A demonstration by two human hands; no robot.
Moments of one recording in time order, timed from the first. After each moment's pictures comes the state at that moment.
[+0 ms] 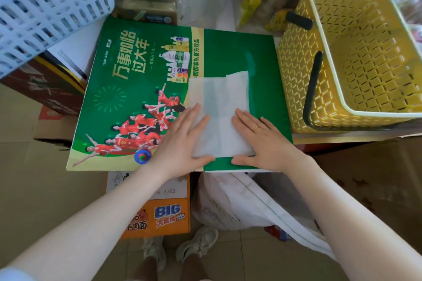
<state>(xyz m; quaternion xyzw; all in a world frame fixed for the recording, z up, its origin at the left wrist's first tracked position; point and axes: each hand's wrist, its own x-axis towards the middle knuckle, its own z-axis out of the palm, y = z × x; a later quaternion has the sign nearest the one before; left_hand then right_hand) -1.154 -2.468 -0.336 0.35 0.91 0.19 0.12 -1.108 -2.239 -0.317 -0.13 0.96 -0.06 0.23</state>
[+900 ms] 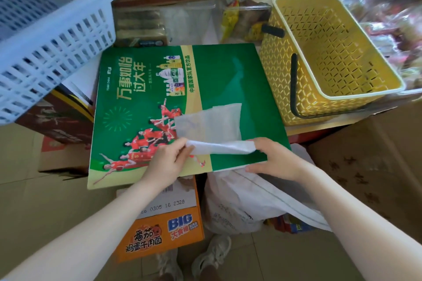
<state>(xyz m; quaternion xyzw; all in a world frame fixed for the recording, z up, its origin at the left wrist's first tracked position) -1.147 -2.513 -0.327 0.28 0.85 0.42 0.16 -1.059 -2.257 -0.289 0.04 0.90 -0.38 0.19</state>
